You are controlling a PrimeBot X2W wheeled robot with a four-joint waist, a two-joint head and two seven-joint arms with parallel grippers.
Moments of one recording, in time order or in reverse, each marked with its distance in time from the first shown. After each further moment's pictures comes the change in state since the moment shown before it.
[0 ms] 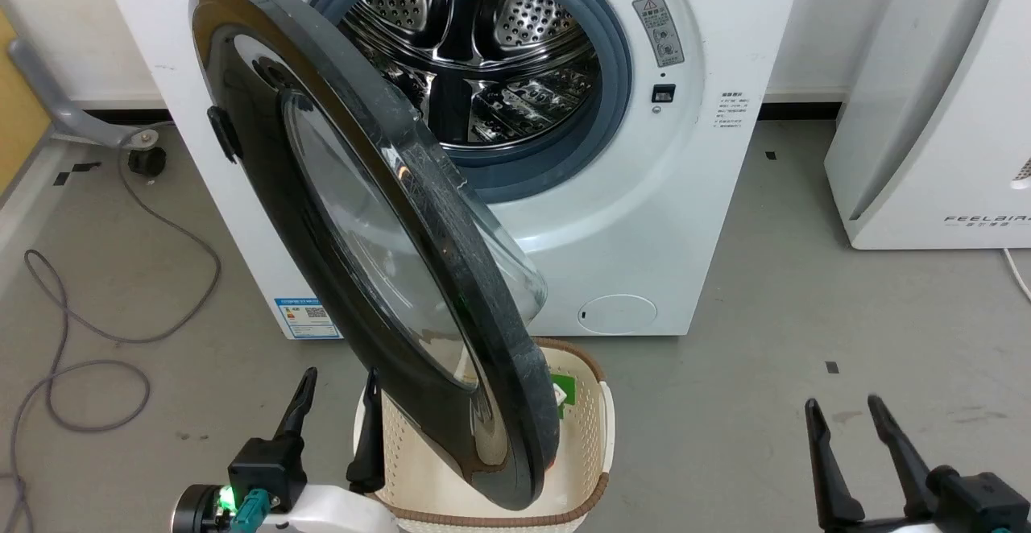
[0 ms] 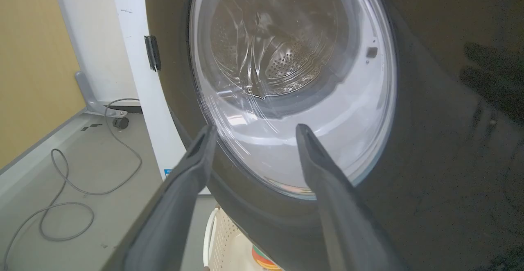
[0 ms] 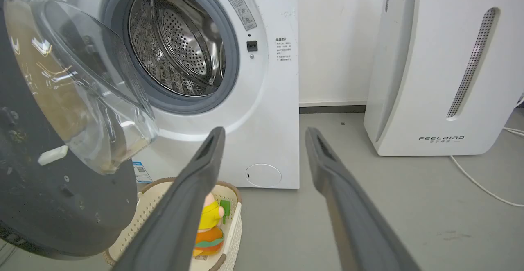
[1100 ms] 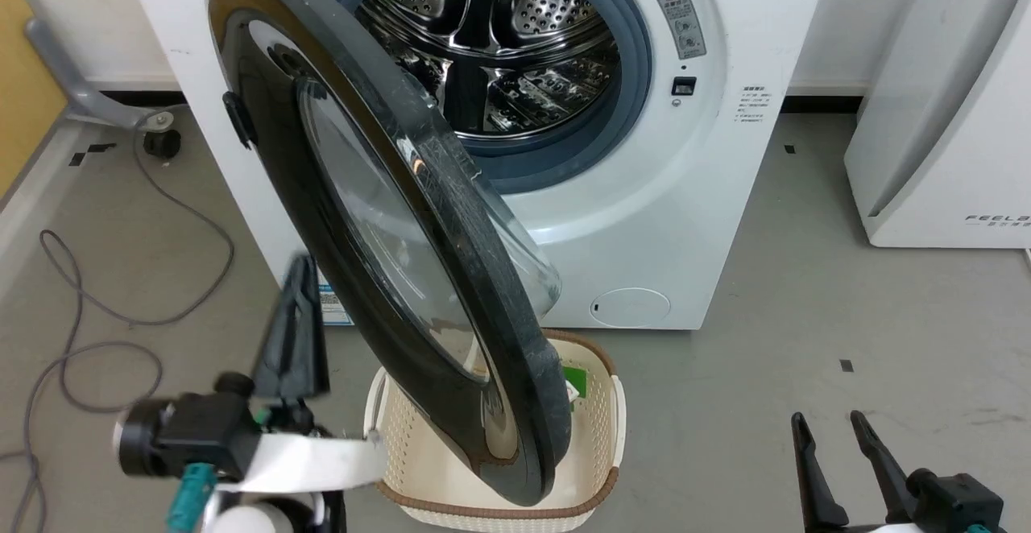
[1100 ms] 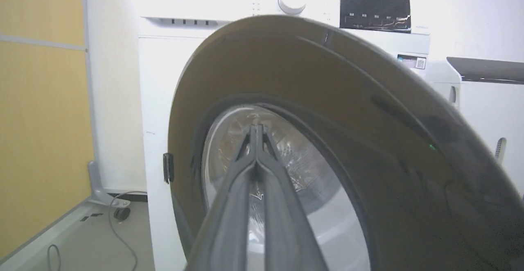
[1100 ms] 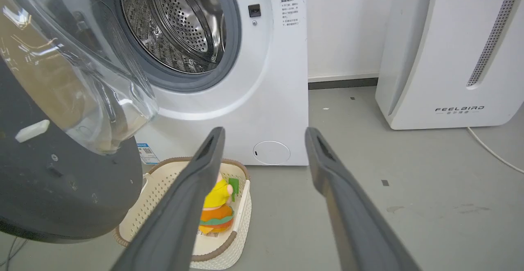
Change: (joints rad) left arm -0.036 0.000 0.002 -0.296 0.007 0.019 -0.001; right arm -0.039 0.000 0.016 0.137 0.029 0.000 -0.019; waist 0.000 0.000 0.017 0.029
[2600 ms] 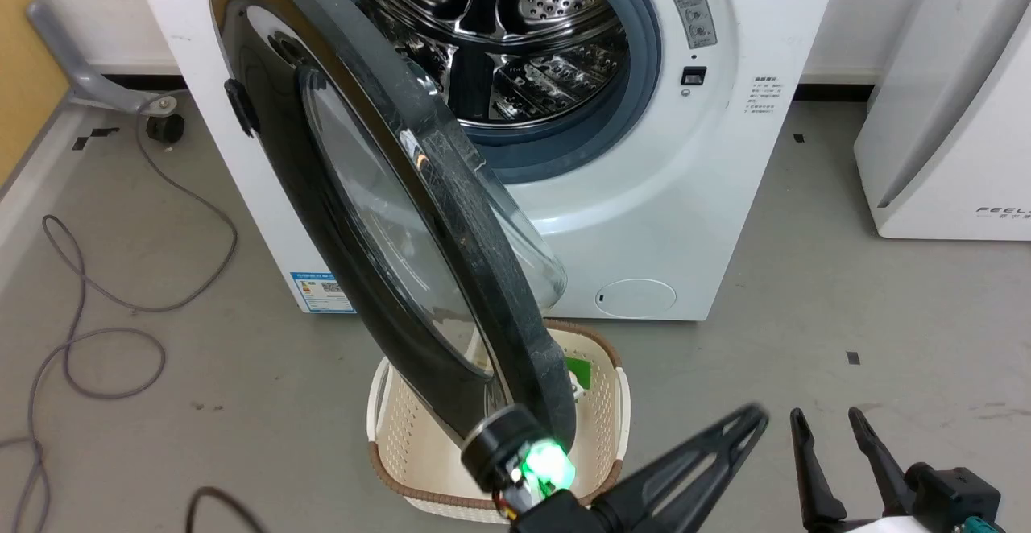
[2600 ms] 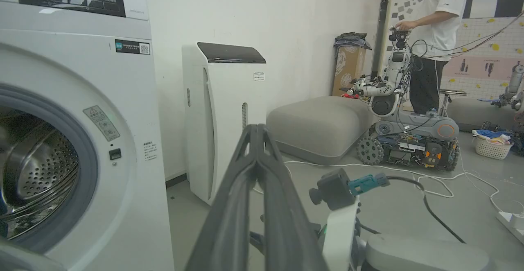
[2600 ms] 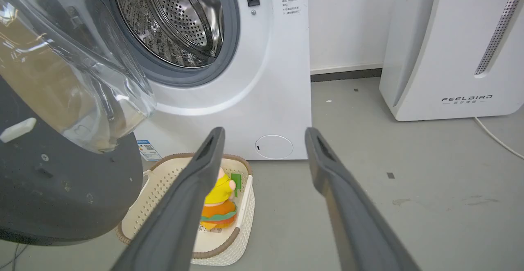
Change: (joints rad) left arm -0.105 0.040 -0.697 -0.195 -0.109 -0.119 0.132; right arm -0.026 0.000 -0.001 0.040 0.023 0.000 -0.006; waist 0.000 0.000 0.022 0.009
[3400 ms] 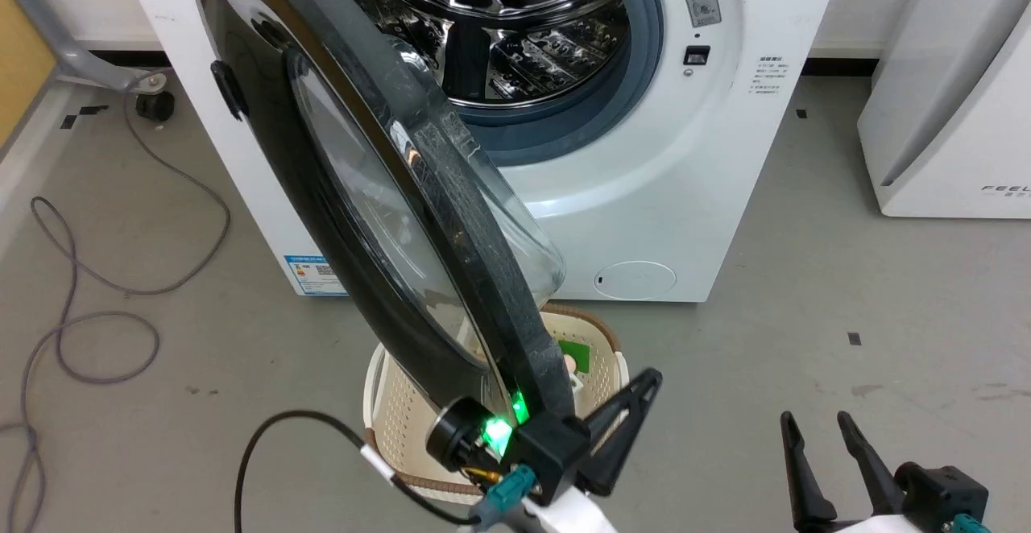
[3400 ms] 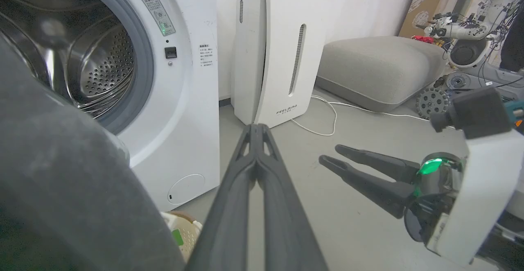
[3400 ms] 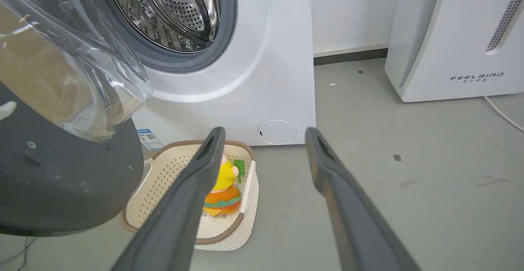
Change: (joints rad) left arm -0.082 -0.019 0.053 0.423 -0.041 0.087 -0.024; right arm -0.015 0.000 0.018 0.037 0.025 0.000 0.001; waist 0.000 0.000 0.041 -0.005
